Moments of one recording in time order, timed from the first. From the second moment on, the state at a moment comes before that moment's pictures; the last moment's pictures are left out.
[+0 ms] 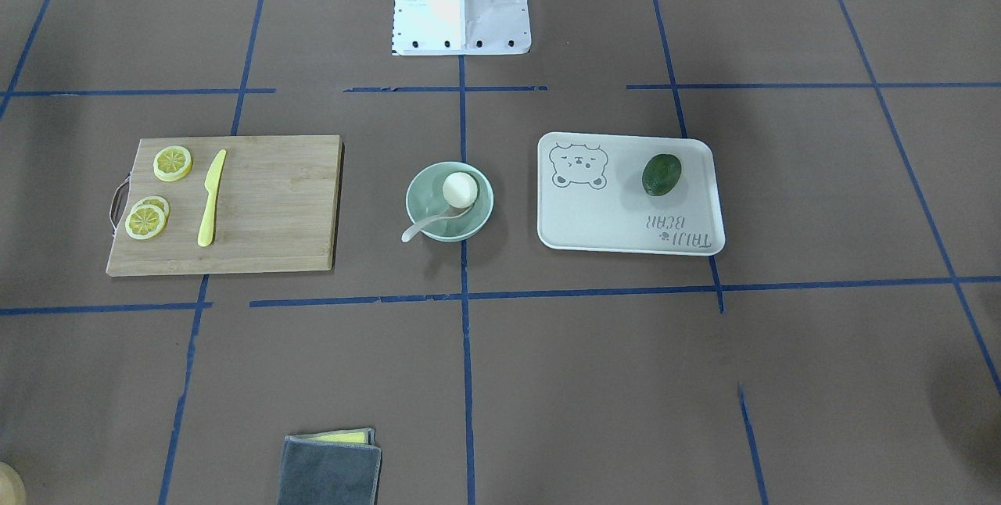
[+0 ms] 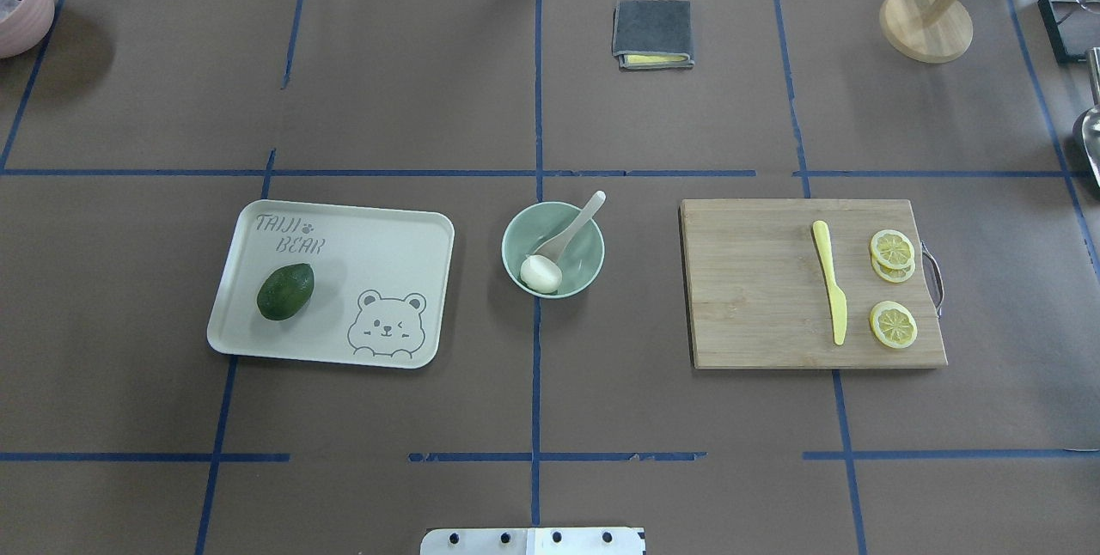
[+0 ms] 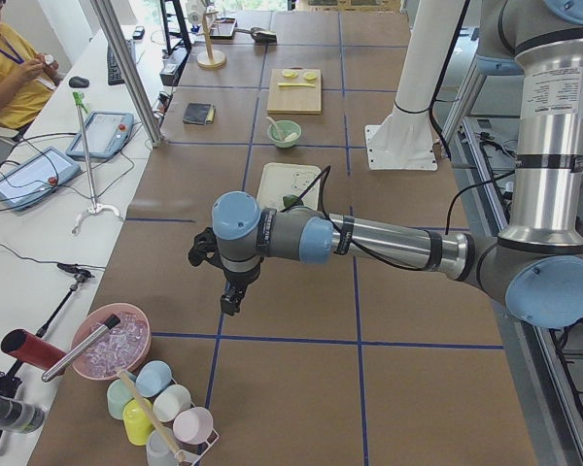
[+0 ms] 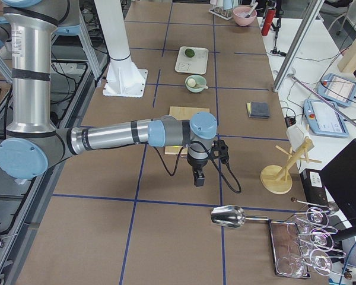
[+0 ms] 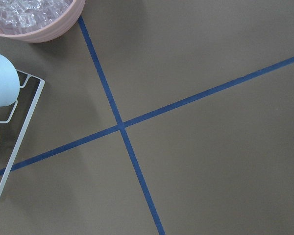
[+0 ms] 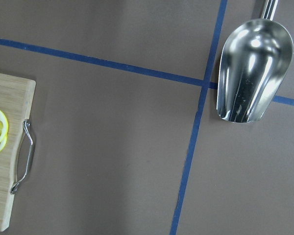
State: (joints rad) left arm -1.56 -1.54 -1.74 -1.54 -2.39 0.26; right arm 1.48 -1.65 1.83 -1.70 2.33 -0.09
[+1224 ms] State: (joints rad) left arm -1.56 -1.54 -1.70 -1.49 -2.40 0.25; right arm 1.46 -1.64 1.78 -1.69 2.33 -0.09
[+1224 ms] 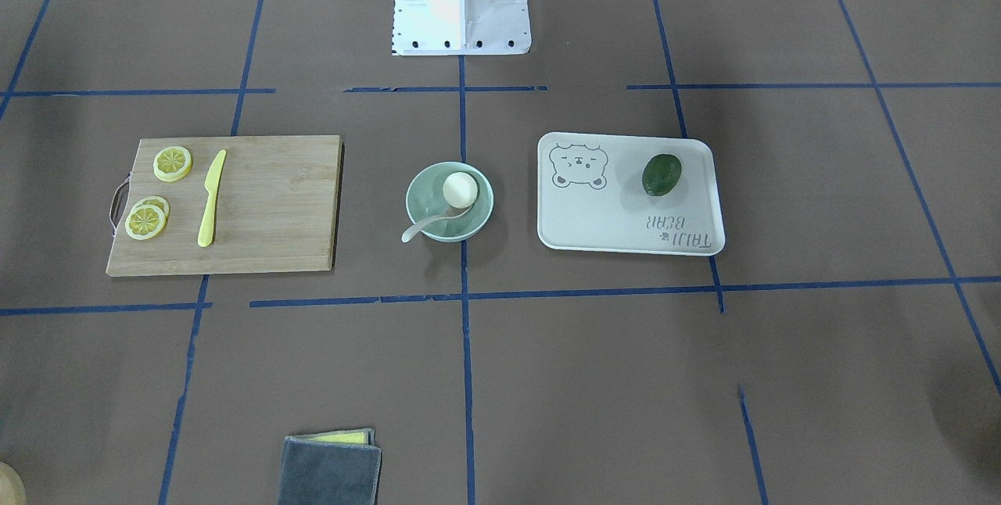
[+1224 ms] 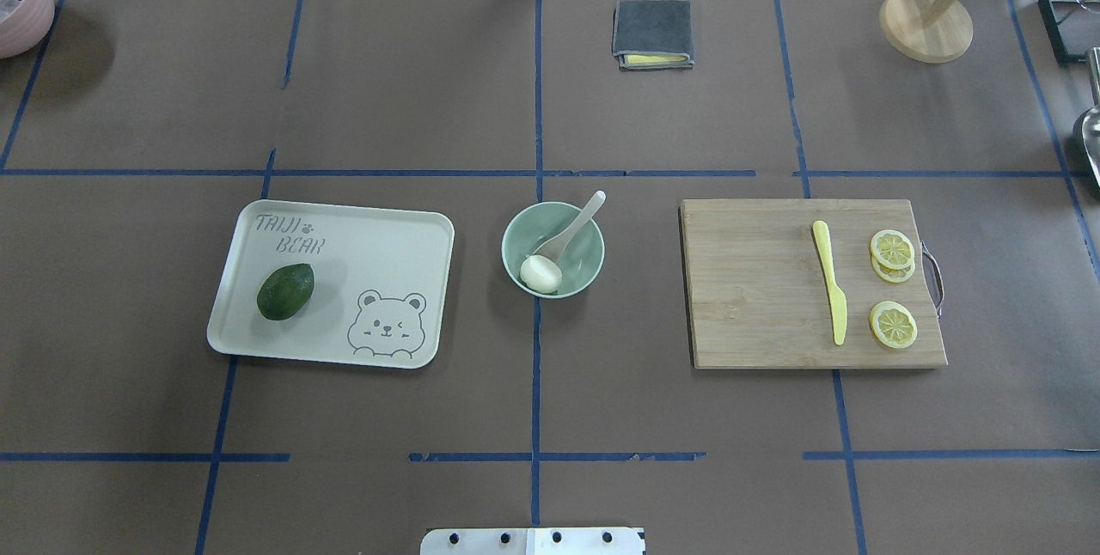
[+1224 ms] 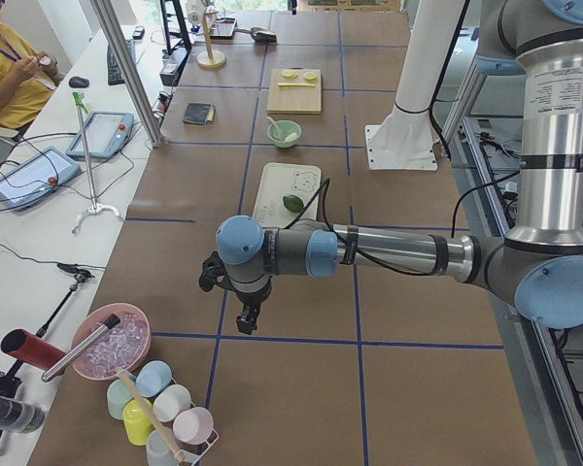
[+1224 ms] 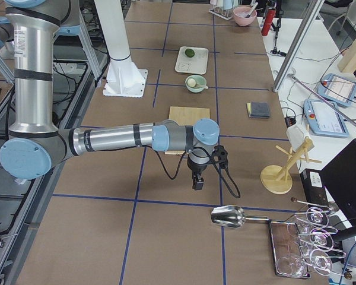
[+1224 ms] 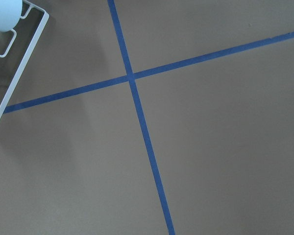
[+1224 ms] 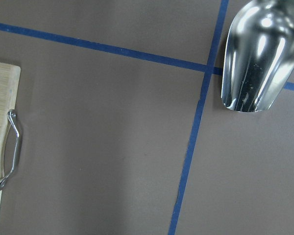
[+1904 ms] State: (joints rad) left arm -1.56 -1.56 -1.68 -1.51 -2.41 0.25; right arm 1.46 -1.66 1.72 -1.51 2.34 0.12
